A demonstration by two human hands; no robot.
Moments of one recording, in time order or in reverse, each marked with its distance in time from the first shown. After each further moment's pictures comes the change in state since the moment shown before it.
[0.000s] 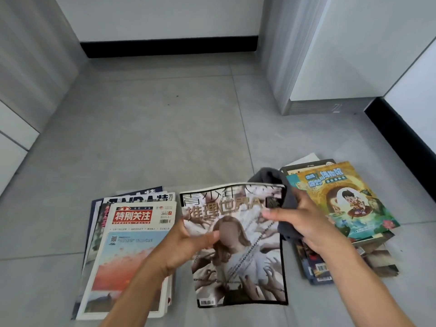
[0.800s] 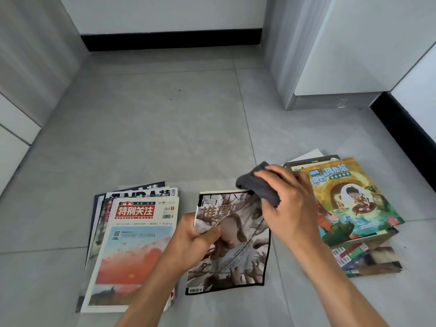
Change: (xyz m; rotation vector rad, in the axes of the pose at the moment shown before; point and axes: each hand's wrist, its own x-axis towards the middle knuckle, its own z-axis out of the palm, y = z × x) left_hand 0.006 -0.011 0.010 0.205 0.132 0.274; right_hand 0.009 0.010 0.033 -0.969 0.540 -0.695
